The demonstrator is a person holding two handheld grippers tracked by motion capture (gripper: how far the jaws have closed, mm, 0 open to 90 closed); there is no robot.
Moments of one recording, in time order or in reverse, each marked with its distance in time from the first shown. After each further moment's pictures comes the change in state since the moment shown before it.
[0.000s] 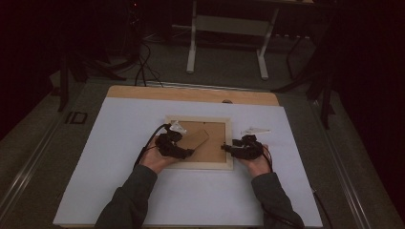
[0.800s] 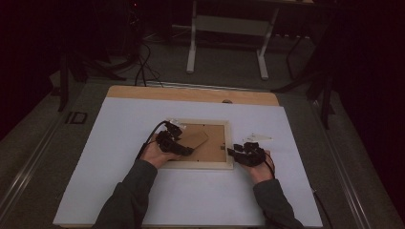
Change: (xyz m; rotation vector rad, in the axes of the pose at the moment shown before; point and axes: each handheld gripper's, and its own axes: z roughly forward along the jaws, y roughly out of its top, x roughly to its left) left arm 0.018 0.006 0.010 0.065 -0.085 -0.086; right arm 0.006 -0.020 -0.009 -0.028 -0.045 -0.047
